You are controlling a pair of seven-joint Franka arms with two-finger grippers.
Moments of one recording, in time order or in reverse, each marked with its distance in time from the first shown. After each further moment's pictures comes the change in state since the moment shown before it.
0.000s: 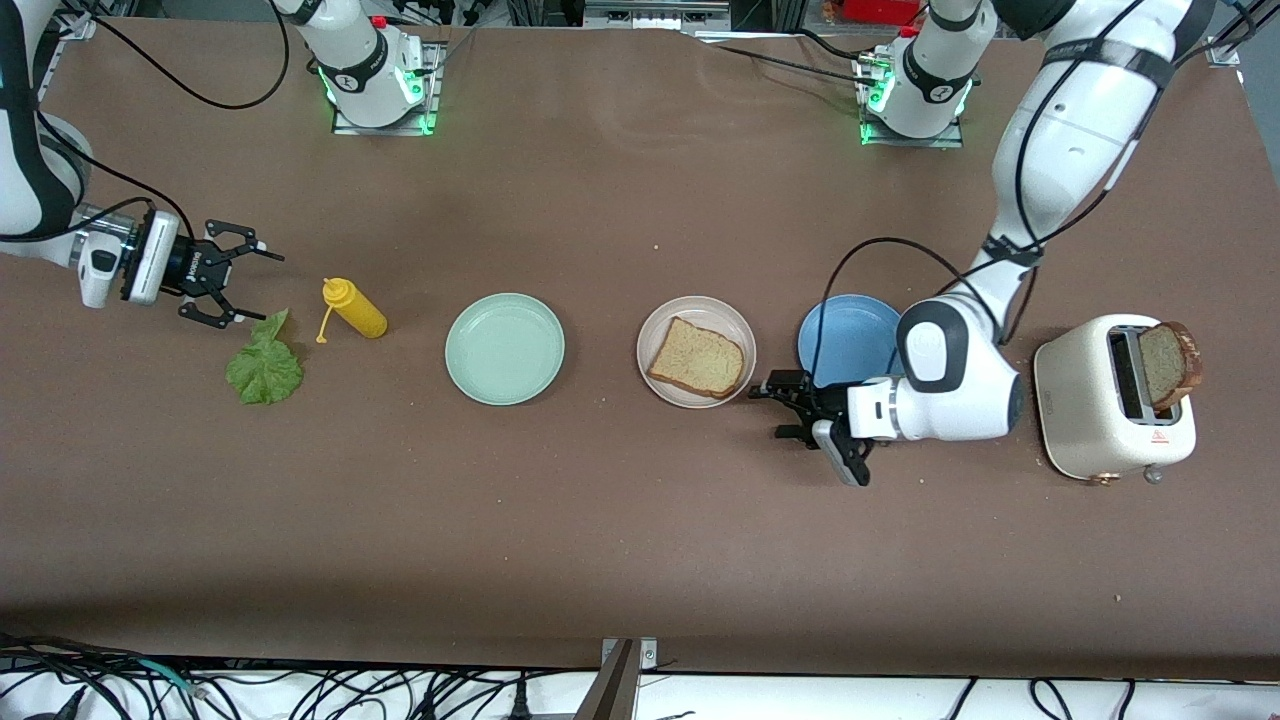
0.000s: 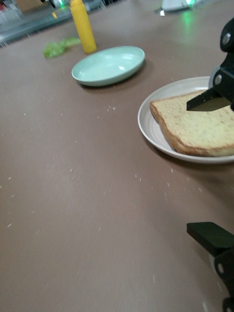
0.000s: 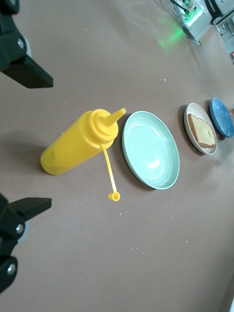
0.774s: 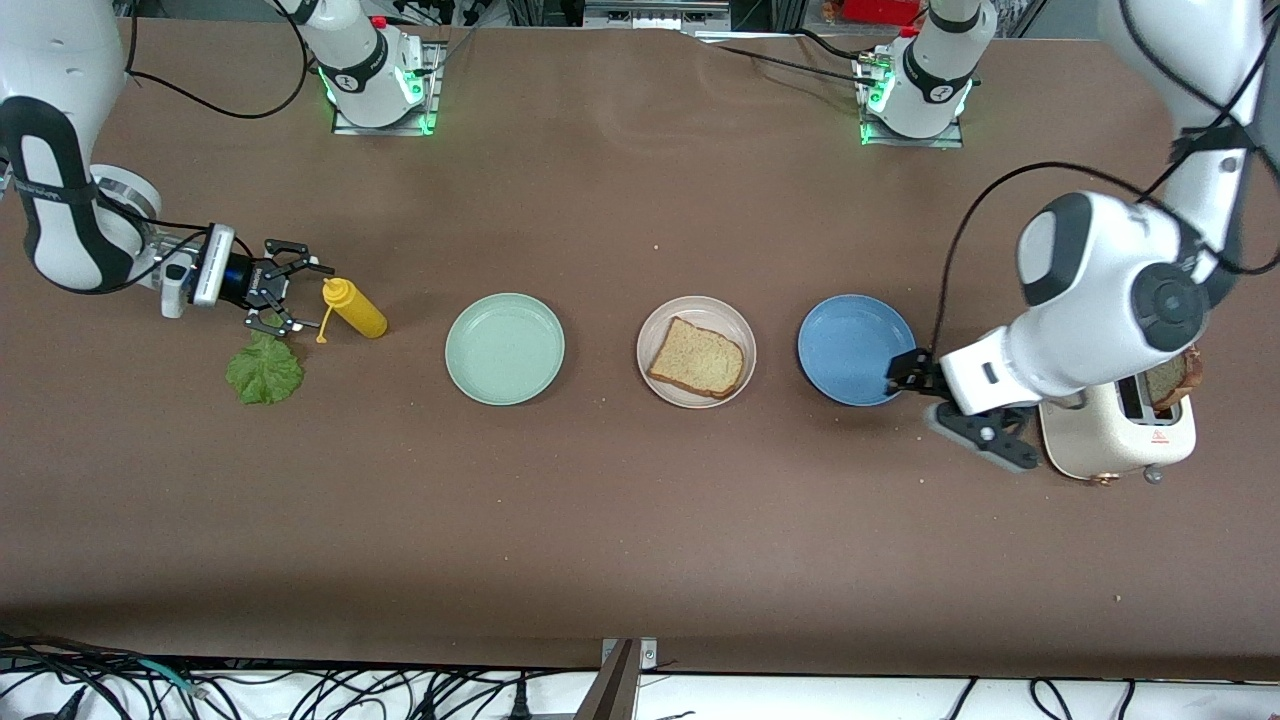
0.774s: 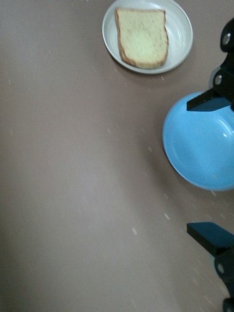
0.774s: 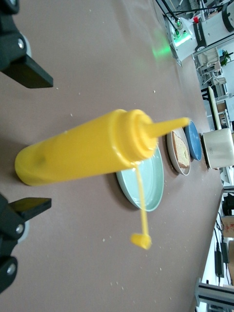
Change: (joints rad) left arm 0.083 -0.343 0.029 0.007 0.709 -0.240 -0.627; right arm -0.014 0.271 0.006 -0.007 0.269 -0.165 -0.407
